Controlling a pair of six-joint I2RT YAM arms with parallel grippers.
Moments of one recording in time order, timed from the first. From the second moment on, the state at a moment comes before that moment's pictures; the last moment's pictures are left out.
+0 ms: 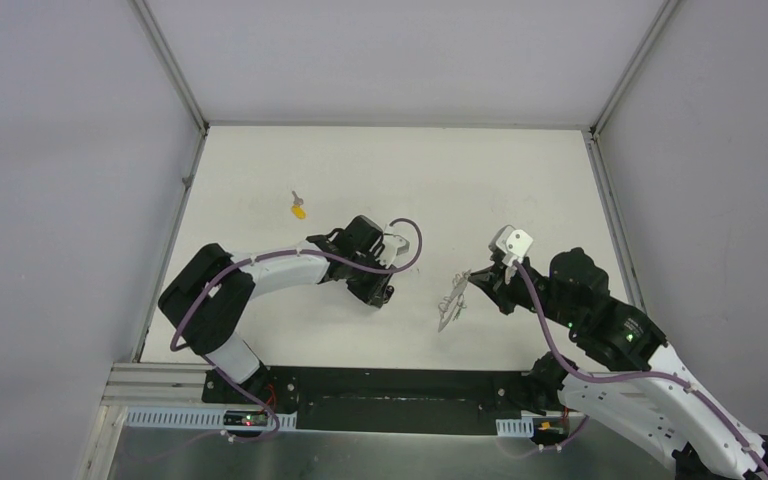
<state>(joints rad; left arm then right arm) -0.76 1.61 0.87 -0.33 0.37 -0.14 0.82 0.55 0.84 -0.66 -0.11 -0.13</state>
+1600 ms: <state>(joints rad) -0.95 0.98 1.00 -0.56 0.37 0.43 0.82 0.88 0.82 -0.41 -0.70 -0.07</state>
